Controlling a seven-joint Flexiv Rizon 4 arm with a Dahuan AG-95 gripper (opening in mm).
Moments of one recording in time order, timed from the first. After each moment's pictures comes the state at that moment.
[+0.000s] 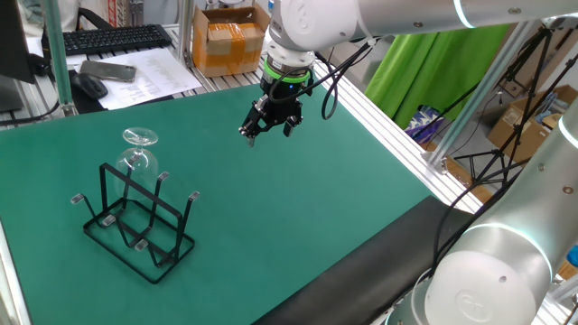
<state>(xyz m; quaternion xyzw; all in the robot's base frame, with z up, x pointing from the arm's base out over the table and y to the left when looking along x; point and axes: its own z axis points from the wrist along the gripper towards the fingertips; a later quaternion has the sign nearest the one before) 0.500 0.000 0.170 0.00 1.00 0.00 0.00</state>
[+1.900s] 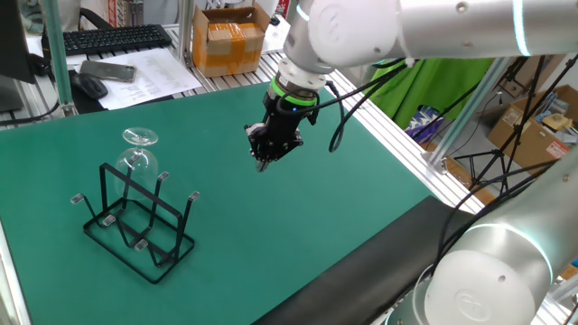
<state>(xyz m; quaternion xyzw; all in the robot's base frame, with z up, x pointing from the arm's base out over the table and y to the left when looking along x) 0.420 0.078 0.179 0.14 0.98 0.10 -0.01</state>
